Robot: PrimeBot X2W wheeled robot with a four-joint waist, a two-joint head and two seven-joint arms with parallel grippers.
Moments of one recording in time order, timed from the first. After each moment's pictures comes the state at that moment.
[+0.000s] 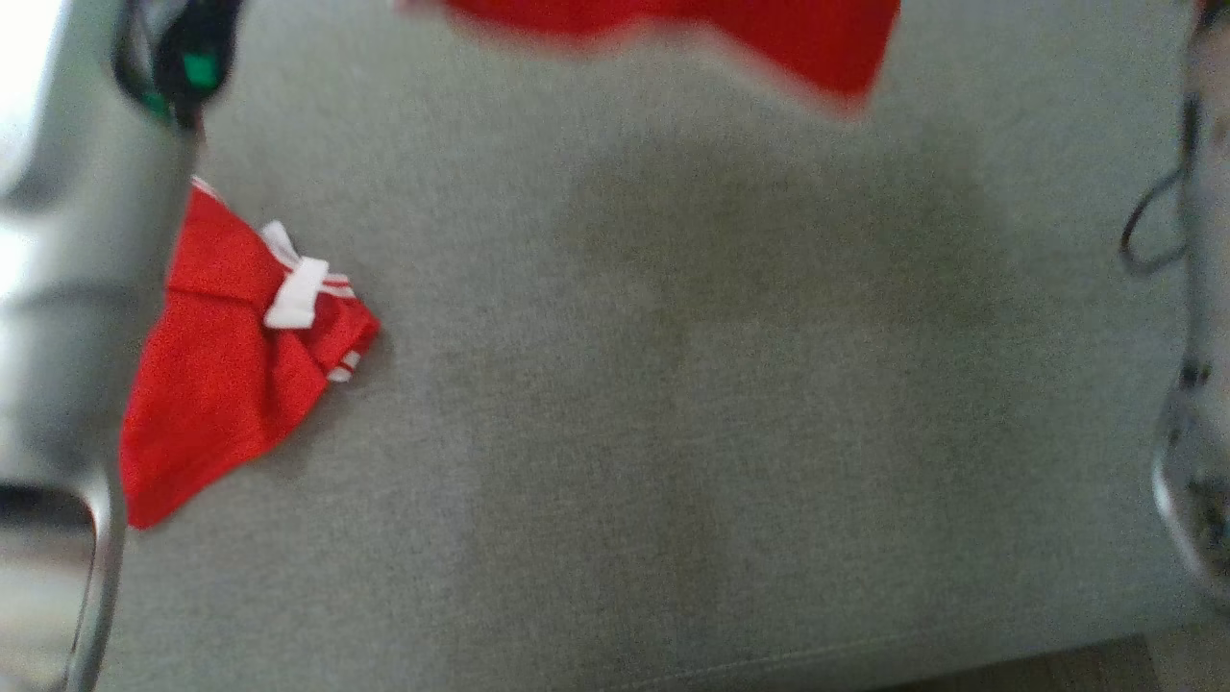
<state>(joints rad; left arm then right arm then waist) -1.21 0.29 -0.48 0.51 -0.72 -0.09 0.12 -1.21 -0.14 0.03 0.60 0.13 0.13 -0.06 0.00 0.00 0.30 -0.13</state>
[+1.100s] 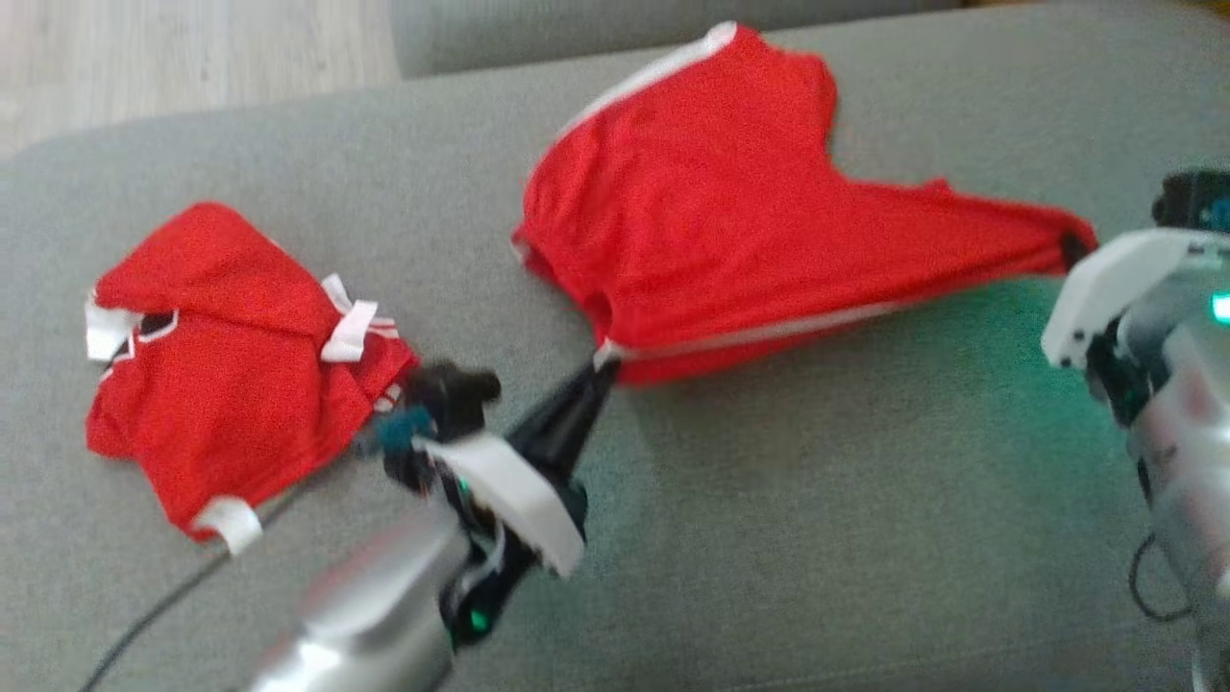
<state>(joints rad) -0.59 0.21 -0.95 0.53 -0.95 -0.13 -0.12 -0.88 -0.27 0.07 1.27 0.22 0.13 0.08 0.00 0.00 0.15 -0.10</state>
